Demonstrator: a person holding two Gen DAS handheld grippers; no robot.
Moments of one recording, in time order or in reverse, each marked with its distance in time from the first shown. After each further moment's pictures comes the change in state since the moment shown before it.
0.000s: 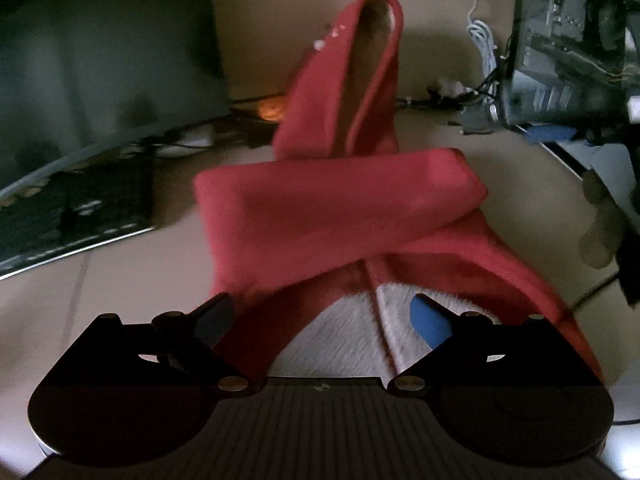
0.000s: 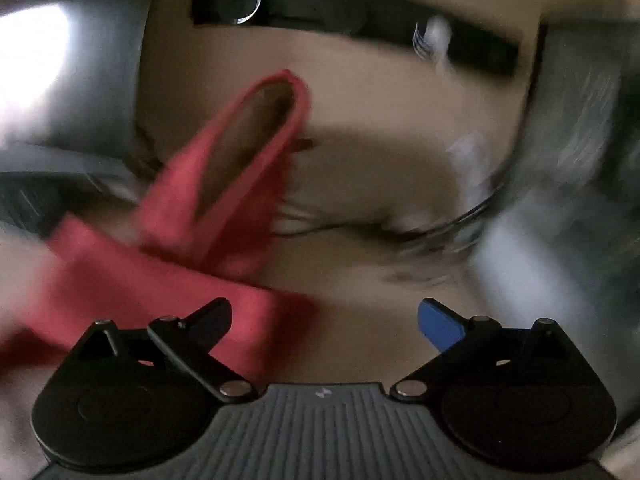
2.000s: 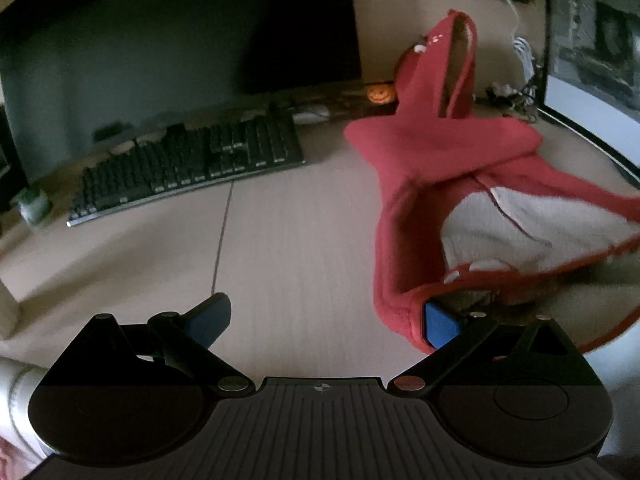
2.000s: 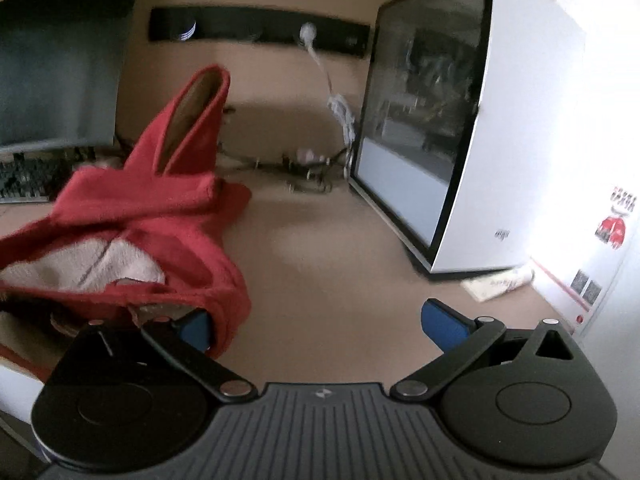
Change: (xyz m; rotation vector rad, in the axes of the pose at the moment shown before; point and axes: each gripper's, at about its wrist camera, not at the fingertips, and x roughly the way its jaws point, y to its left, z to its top) left arm -0.077 0.132 -0.120 -0.060 -0.040 0.086; right arm -0.163 0.033 -0.134 0.275 0.055 -0.078
